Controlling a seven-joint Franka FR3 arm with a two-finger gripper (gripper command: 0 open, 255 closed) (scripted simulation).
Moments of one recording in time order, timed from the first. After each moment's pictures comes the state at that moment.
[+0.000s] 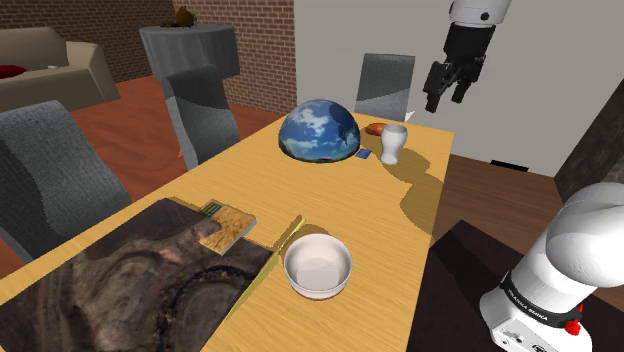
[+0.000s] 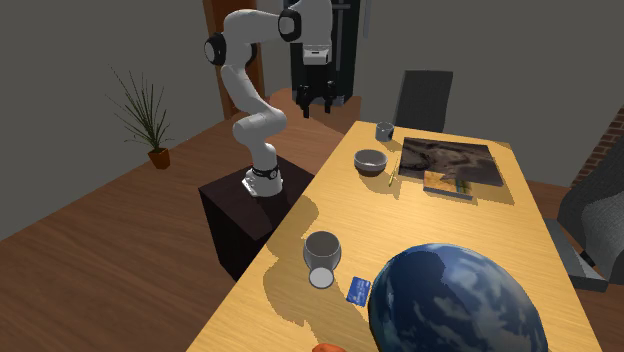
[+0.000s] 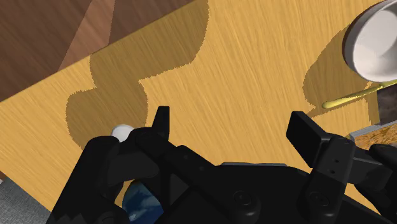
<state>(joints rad) 0.00 -0.76 0.06 -2.27 -0.02 1.57 0.14</state>
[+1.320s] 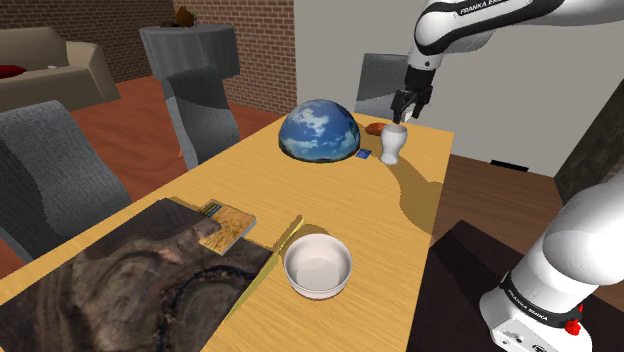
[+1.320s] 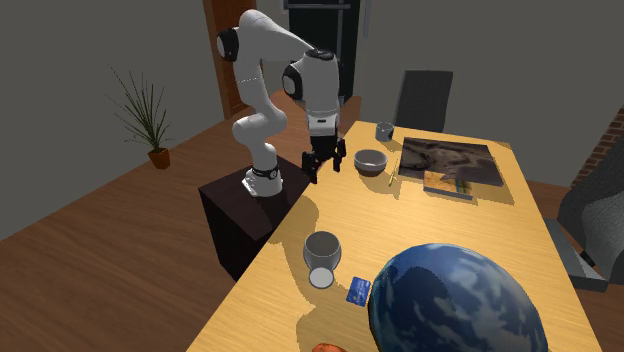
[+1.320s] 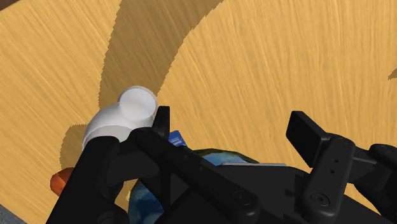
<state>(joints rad) -0.04 -0.25 -0.18 -2.16 -0.01 1.98 -0.15</state>
